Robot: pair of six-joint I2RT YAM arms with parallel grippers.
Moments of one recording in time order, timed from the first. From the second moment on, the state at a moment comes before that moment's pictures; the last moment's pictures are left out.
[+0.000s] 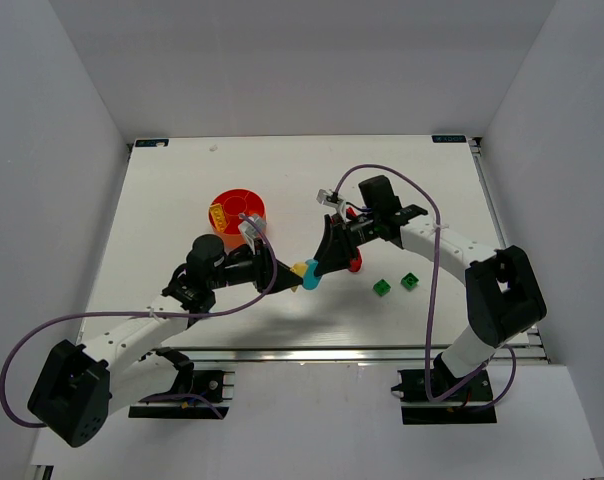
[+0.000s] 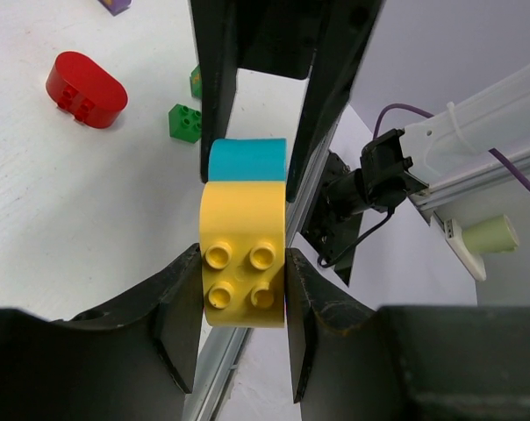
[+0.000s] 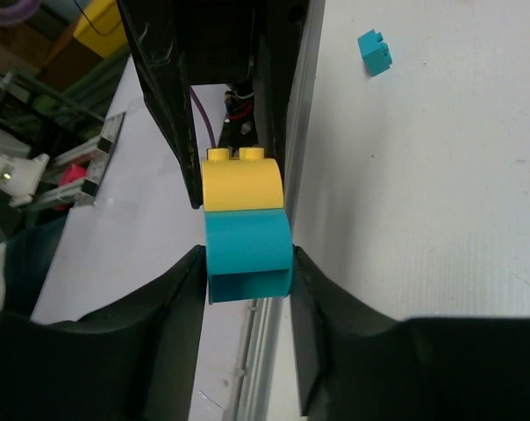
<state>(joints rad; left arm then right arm) -0.56 1.03 0.47 0.38 0.70 -0.60 0.53 1.61 1.09 -0.29 -1.35 -0.17</state>
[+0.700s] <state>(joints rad) -0.56 1.03 0.47 0.42 0.73 -0.60 0.52 1.62 1.09 -0.30 -1.41 -0.20</state>
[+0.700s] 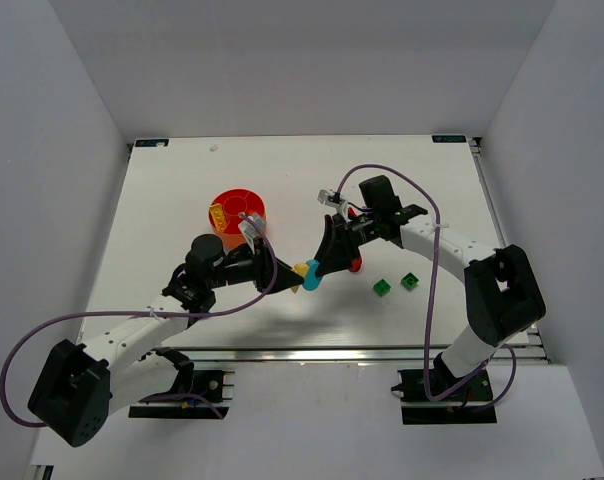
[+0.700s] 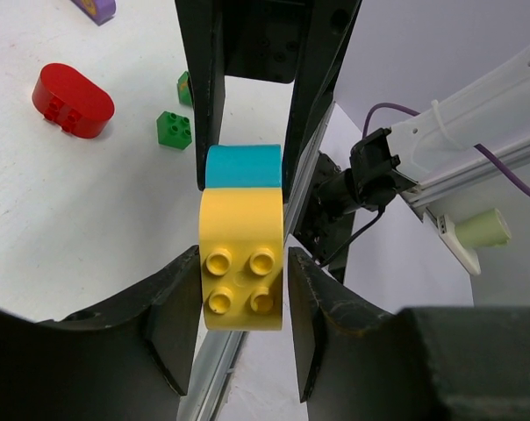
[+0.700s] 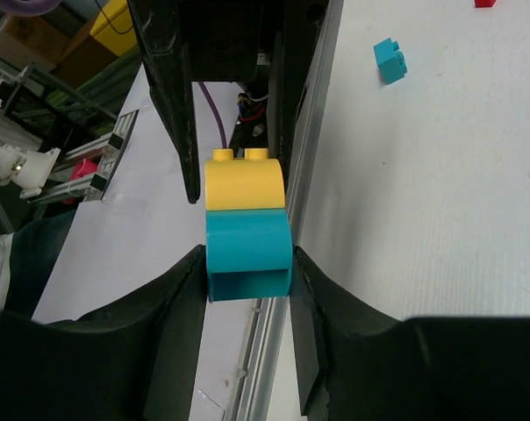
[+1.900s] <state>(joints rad) -0.54 0.67 0.63 -0.13 -0.25 -0.36 0.39 1.46 1.02 -0.35 -1.13 -0.31</state>
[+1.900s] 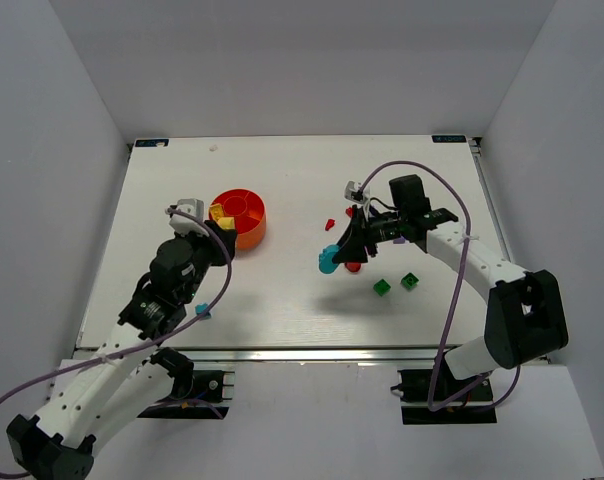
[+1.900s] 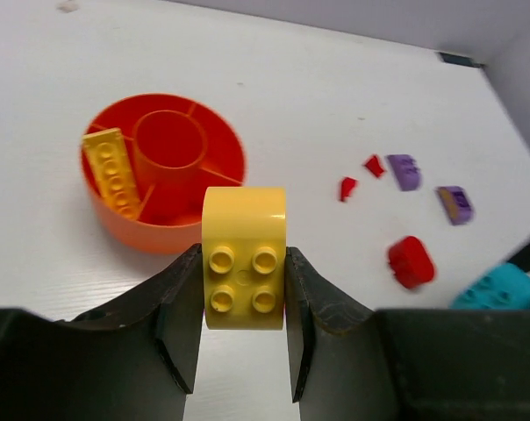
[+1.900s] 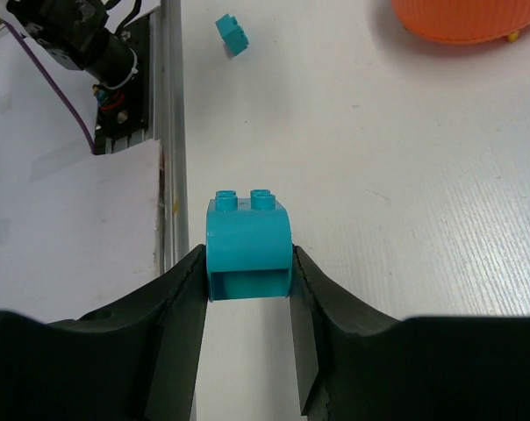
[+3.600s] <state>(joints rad) 0.16 1.47 0.62 0.76 0.80 -0.41 0.35 1.41 0.98 -0.36 -1.18 -0.36</state>
